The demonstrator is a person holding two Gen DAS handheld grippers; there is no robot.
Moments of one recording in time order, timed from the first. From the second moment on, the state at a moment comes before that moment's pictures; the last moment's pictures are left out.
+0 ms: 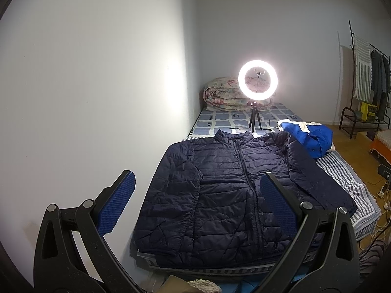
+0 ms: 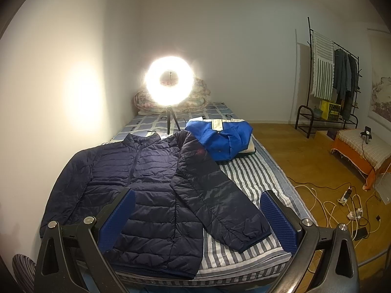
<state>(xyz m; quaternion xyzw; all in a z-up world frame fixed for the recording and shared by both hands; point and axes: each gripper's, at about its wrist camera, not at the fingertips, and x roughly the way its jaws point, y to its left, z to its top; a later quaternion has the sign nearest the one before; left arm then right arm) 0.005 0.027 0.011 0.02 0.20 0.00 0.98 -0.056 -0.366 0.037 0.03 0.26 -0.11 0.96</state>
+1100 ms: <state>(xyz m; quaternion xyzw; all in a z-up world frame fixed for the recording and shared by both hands) 0.008 0.027 -0.003 0.02 0.21 0.00 0.98 -0.053 -0.361 0.035 0.03 0.26 -0.12 0.96</state>
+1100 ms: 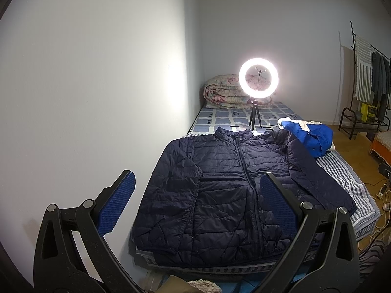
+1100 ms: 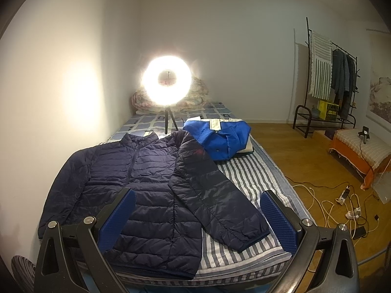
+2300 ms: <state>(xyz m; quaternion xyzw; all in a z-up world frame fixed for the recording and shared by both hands) -0.029 0.042 -0.015 0.04 0.20 0.06 0.98 -0.036 -0.324 0.037 0.00 0.22 -0.03 0.98</state>
